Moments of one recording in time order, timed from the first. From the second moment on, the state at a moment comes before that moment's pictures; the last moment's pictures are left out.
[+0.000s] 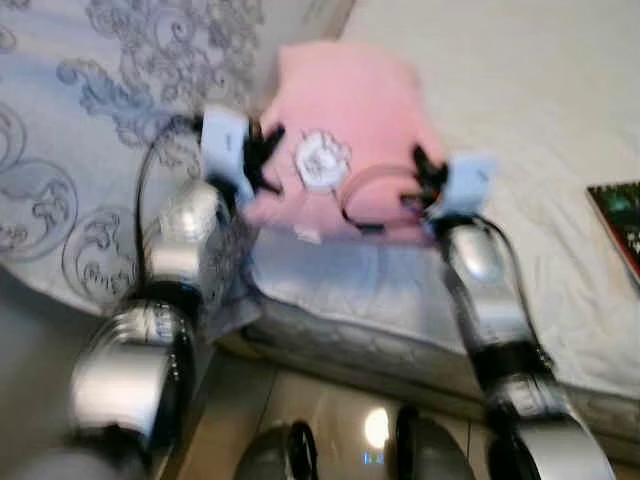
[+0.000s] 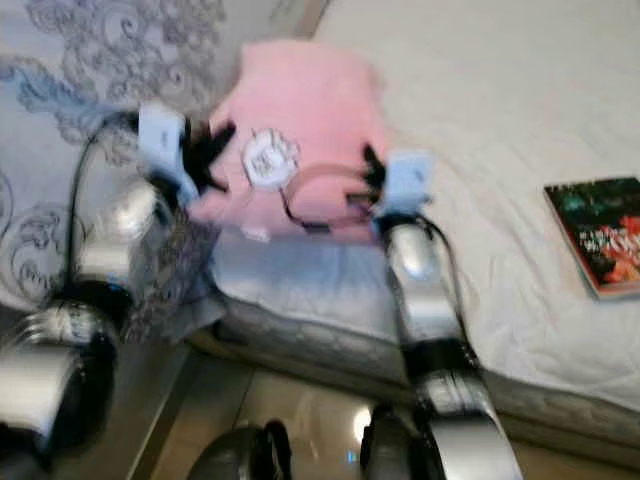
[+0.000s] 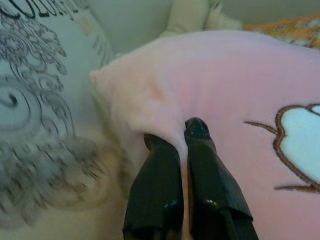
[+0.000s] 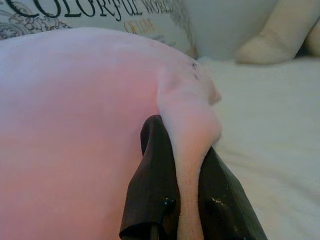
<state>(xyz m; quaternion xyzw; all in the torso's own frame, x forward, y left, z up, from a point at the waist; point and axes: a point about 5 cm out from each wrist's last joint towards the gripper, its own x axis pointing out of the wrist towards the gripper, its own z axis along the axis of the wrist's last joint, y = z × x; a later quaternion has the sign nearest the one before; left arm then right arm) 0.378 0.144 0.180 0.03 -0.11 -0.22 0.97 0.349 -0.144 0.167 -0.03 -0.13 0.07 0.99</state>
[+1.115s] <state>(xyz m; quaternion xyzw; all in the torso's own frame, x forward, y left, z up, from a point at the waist) 0.349 0.107 0.175 -0.09 -0.11 -0.16 0.98 0.348 -0.156 0.174 -0.07 -0.12 0.06 0.99</state>
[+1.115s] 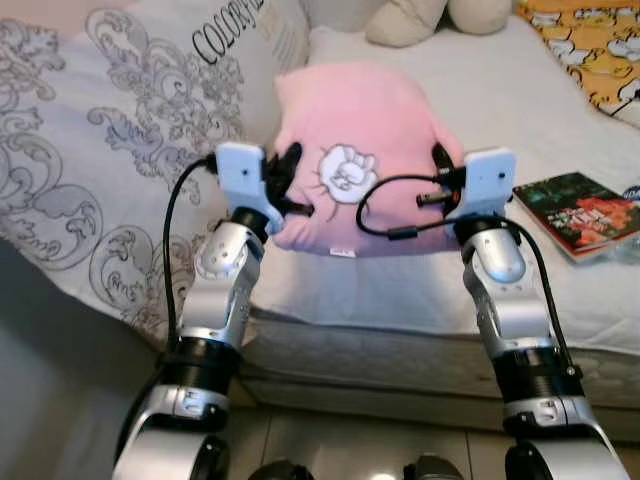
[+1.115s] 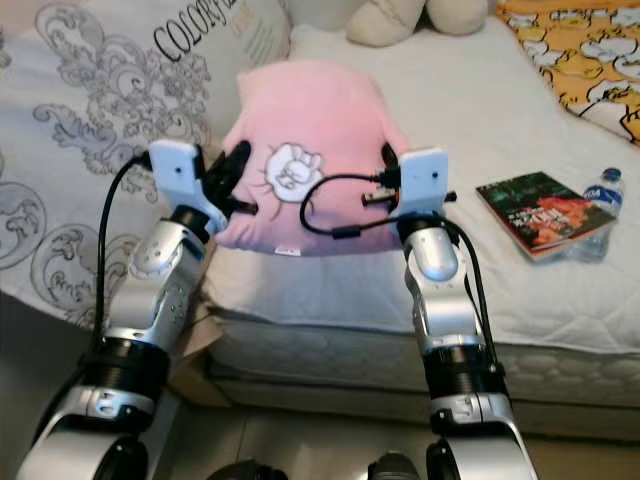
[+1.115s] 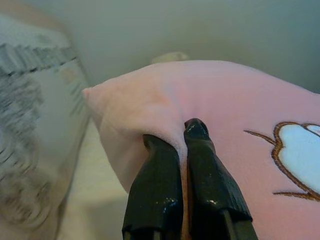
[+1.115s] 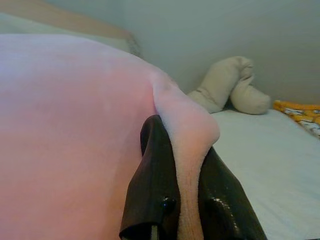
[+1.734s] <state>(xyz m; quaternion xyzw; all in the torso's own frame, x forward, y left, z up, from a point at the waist) 0.340 0.095 0.154 -0.03 -0.07 -0.18 0.98 0.358 -0.169 0.162 -0.08 -0.07 0.08 0.99</state>
